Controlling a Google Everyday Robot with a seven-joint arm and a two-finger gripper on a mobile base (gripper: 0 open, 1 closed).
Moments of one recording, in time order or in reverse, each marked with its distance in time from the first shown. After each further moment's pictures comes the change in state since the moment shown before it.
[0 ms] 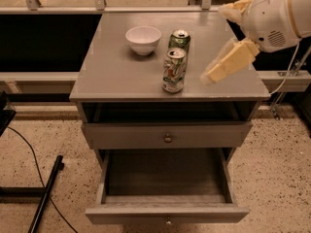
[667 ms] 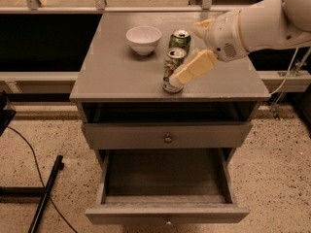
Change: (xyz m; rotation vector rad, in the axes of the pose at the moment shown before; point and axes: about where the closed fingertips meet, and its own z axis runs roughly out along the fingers) arm 0.004 -0.010 0.082 -0.072 -0.103 0.113
